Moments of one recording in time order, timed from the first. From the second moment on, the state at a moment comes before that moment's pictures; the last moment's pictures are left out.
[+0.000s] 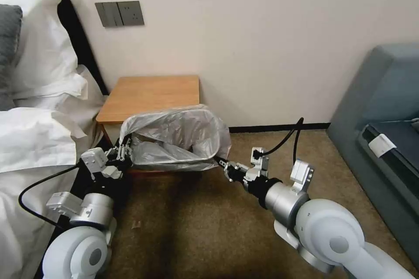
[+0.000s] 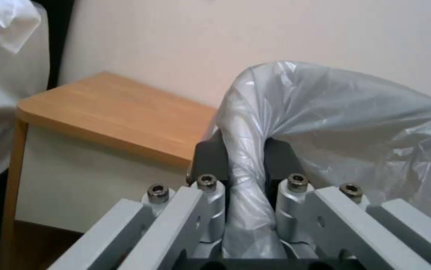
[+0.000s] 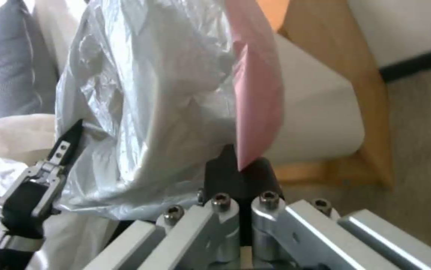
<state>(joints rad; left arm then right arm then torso) 1.58 -1.31 -0.68 -2.30 -0.68 0.11 -0.05 -1.10 0.89 0.03 2.36 1.38 -0.34 0.50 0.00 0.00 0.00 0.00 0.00</state>
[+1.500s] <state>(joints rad) 1.56 -1.31 -0.69 -2.25 -0.76 0.11 -0.06 -1.28 0.89 0.18 2.38 1.15 -0.24 0.37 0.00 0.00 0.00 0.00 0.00</state>
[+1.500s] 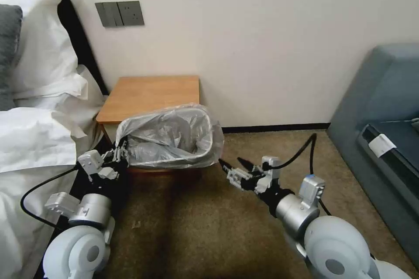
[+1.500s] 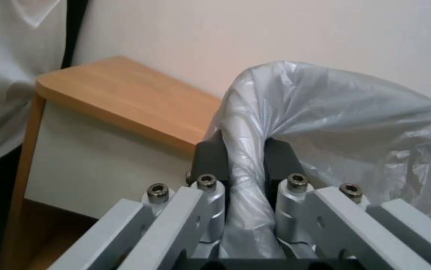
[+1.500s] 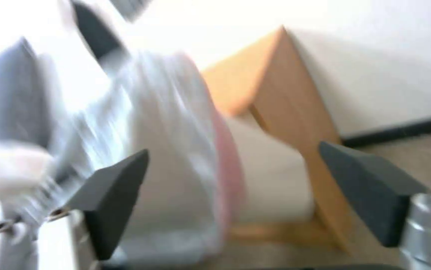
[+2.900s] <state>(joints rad) 1.58 -1.29 -0.68 -2.30 -0.77 0.10 0.00 -1.01 1.07 0.19 2.17 1.65 -0.24 0.22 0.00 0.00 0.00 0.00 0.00</state>
